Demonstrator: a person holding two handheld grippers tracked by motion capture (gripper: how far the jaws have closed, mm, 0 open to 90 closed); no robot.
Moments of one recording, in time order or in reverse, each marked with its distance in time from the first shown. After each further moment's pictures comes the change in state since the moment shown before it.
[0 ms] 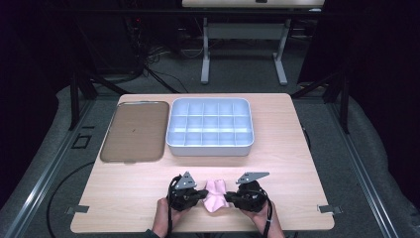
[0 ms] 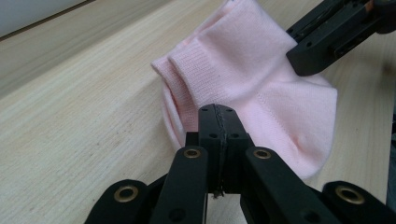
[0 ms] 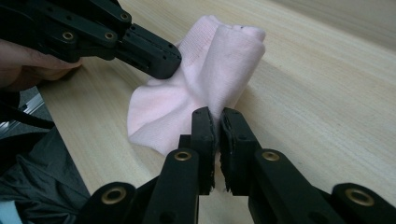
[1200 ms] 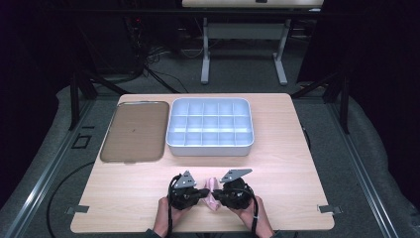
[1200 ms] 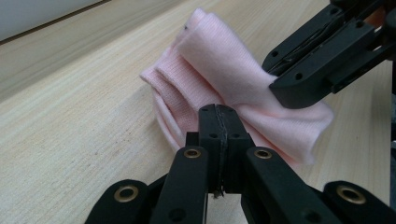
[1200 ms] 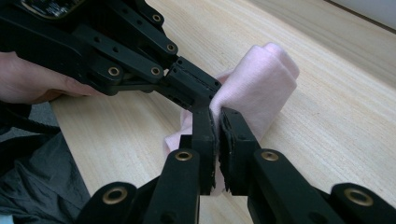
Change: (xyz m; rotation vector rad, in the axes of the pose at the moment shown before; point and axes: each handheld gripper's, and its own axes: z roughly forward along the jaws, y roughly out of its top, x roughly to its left) left arm 0.004 -0.001 0.001 -0.037 -0.012 -0.008; right arm 0.026 0.026 0.020 0.021 -0.010 -0.101
